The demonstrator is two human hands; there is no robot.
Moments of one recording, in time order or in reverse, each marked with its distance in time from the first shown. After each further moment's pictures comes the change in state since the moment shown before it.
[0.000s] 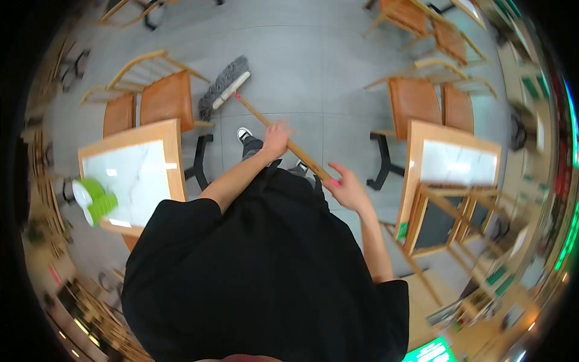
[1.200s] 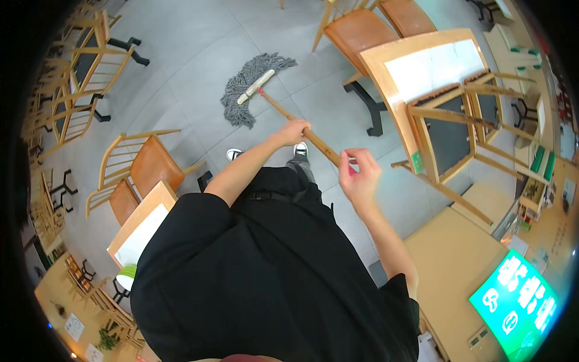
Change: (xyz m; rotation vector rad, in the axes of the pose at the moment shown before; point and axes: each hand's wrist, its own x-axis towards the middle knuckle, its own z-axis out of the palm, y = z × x) left_hand 0.073 0.128 0.068 -0.330 -0.636 0.553; right_hand -0.082 0.061 0.005 0.033 1.185 -0.306
